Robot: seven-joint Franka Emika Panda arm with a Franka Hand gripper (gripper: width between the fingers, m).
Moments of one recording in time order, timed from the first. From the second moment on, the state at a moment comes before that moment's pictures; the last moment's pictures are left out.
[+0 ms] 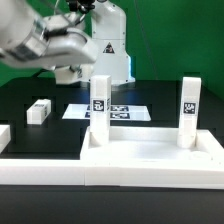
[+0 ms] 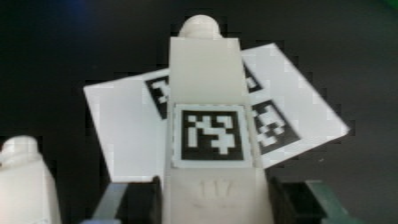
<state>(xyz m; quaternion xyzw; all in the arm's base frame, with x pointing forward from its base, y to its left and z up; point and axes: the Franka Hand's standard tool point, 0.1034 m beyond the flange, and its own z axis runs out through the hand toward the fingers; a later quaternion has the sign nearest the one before) 0.416 -0.096 0.142 -0.87 0.20 0.41 0.18</state>
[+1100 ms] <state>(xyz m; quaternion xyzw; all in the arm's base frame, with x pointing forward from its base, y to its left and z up) 0.518 -0.018 0.211 -0.97 0.21 0.10 0.07</state>
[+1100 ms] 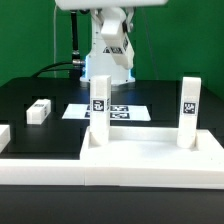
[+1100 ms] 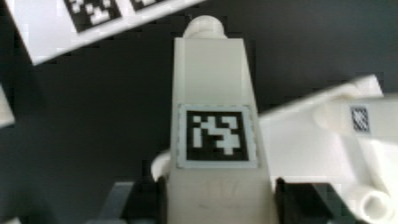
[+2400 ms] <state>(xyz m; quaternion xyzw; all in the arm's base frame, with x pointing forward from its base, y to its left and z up) 0.573 0.041 0.225 -0.96 0.16 -0.22 -0.01</state>
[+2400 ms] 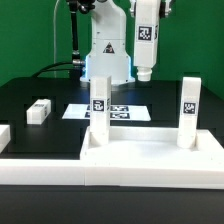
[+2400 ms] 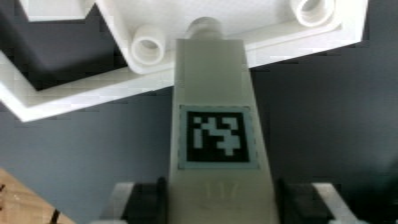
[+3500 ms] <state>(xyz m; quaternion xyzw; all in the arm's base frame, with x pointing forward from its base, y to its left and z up) 0.620 0.132 0.208 -0.95 0.19 -0.23 0.02</state>
